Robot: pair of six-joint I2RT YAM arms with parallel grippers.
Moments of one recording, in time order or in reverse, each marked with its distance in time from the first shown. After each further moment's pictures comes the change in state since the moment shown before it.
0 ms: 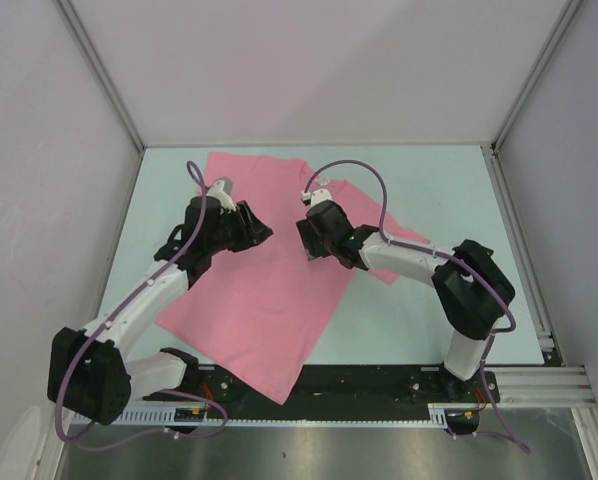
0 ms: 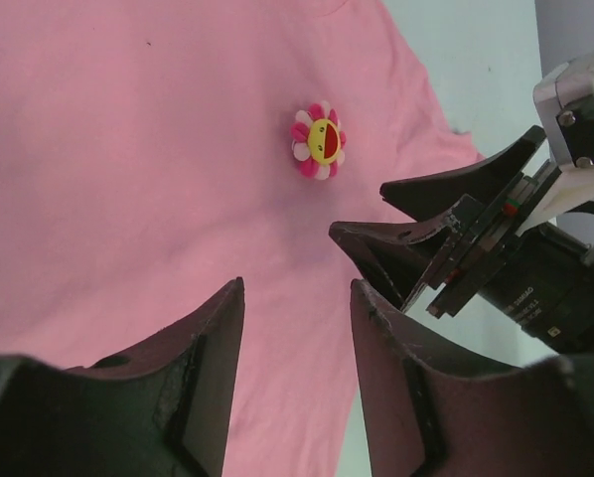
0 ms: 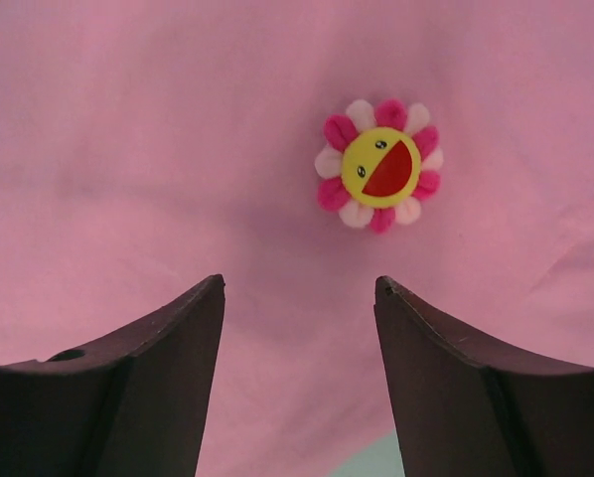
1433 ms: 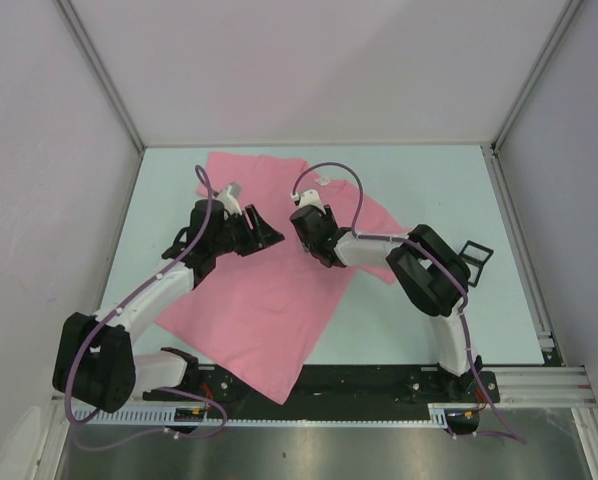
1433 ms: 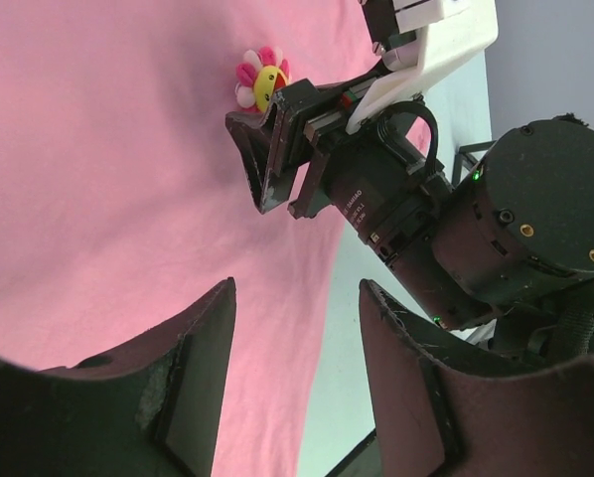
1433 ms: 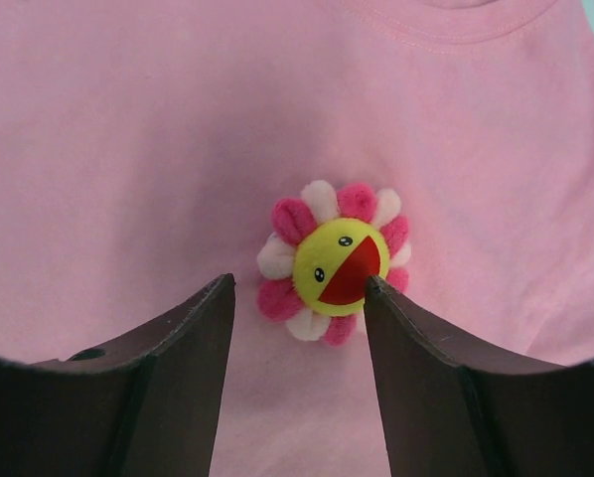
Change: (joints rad) left arm 0.011 0.094 -0.056 0.143 0.180 -0.088; right arm 0.006 0.299 0.122 0.186 0.271 -0.072
